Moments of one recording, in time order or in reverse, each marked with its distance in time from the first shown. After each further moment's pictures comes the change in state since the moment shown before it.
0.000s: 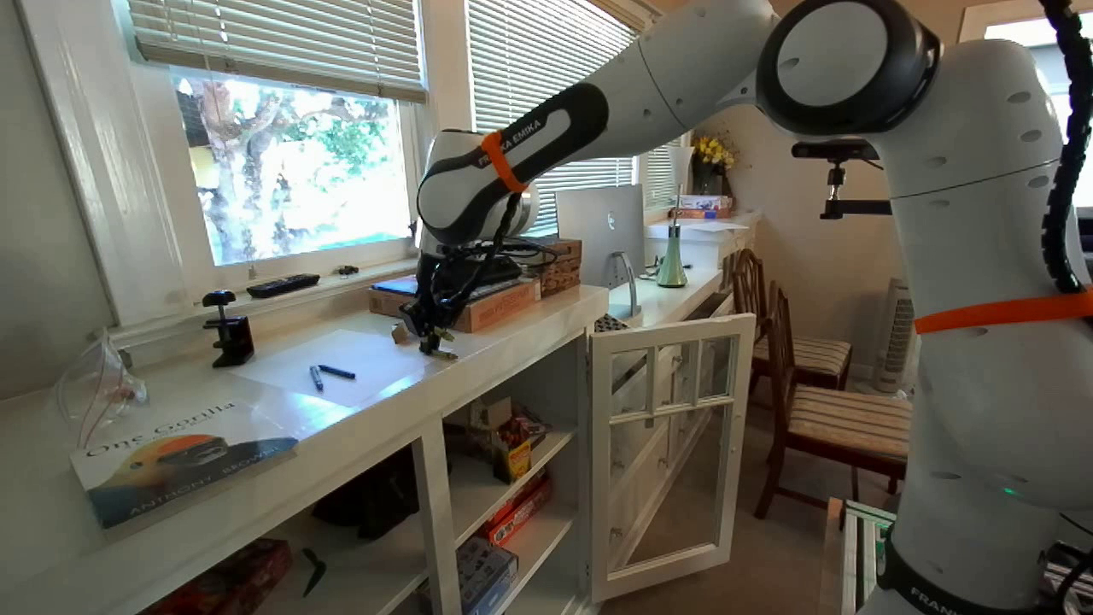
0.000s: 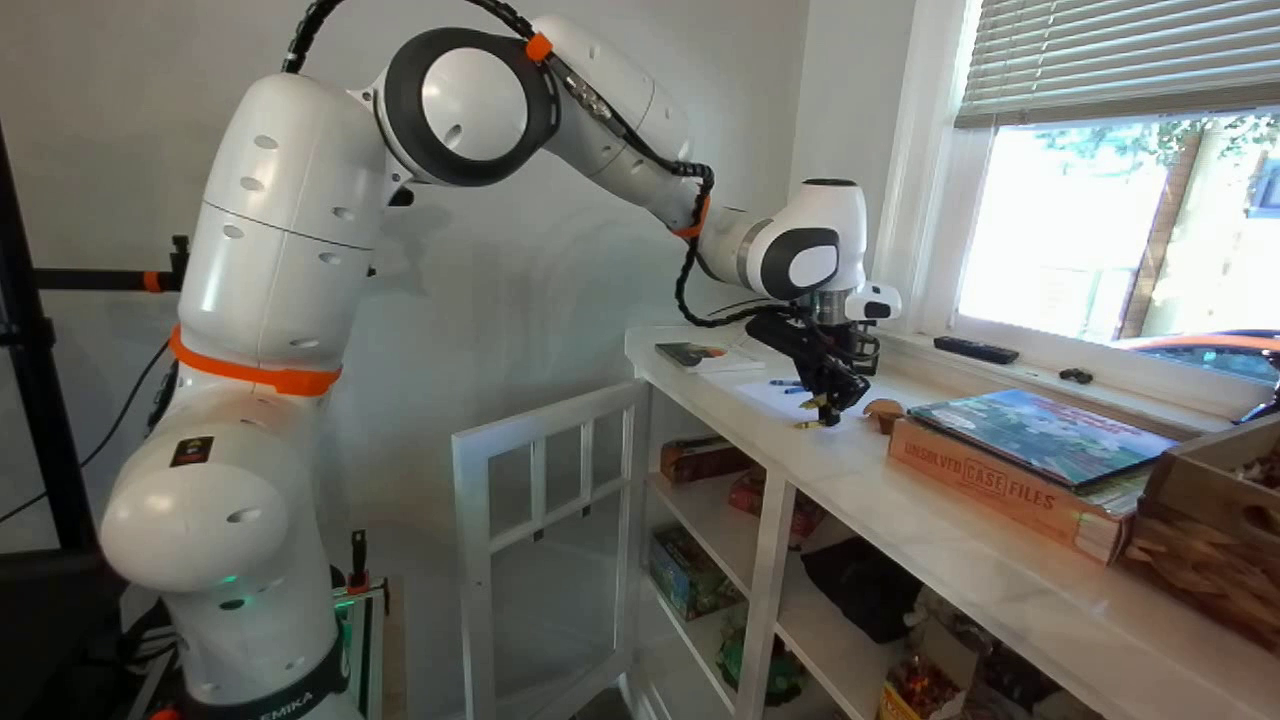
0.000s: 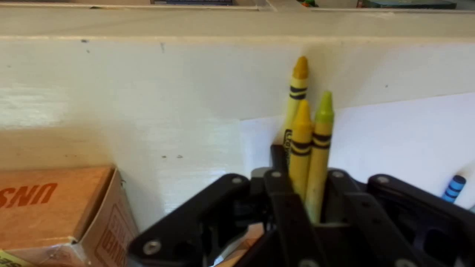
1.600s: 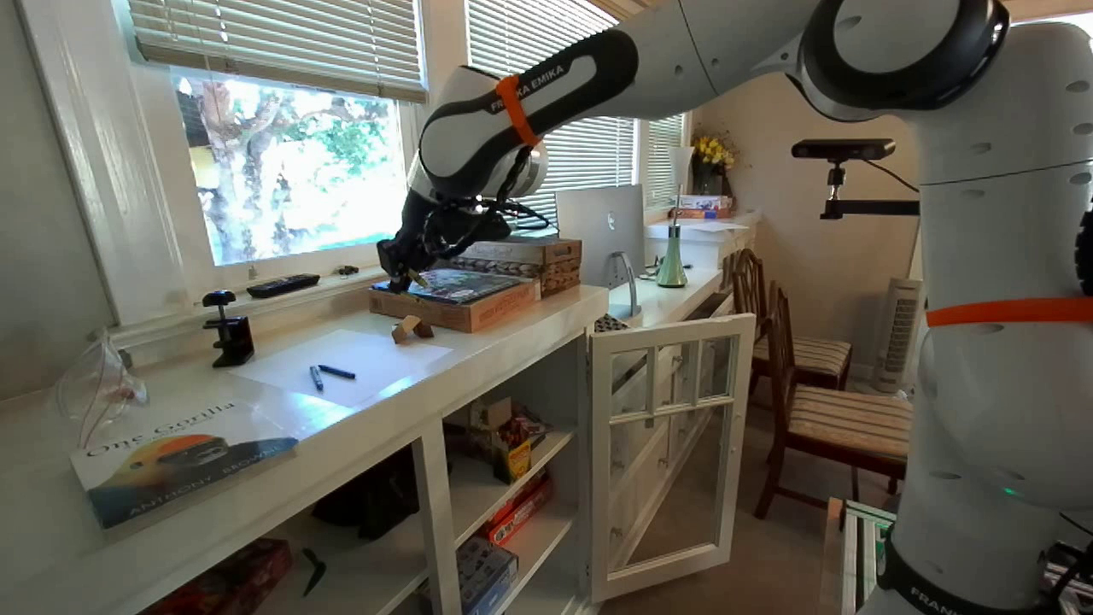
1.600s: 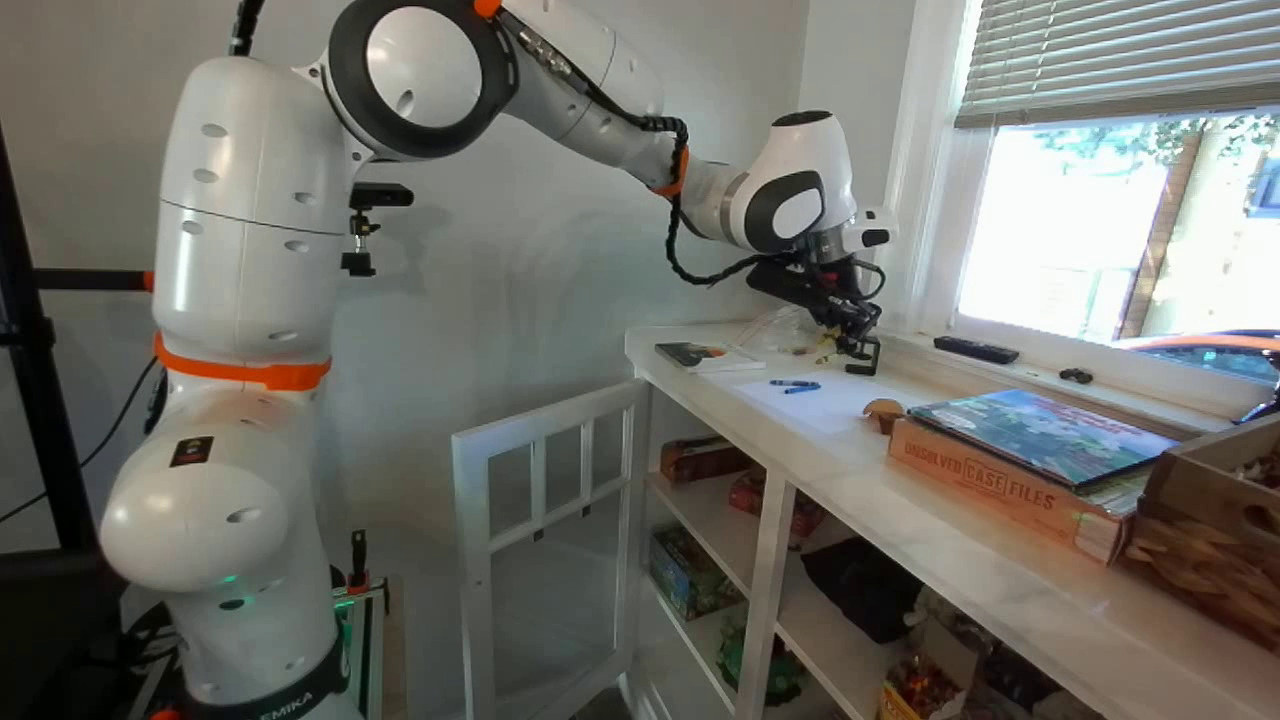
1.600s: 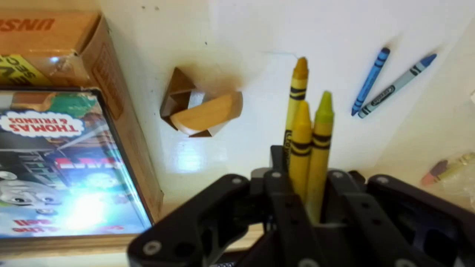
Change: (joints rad) arm 0.000 -0.114 0.026 -0.018 0.029 0.178 -0.055
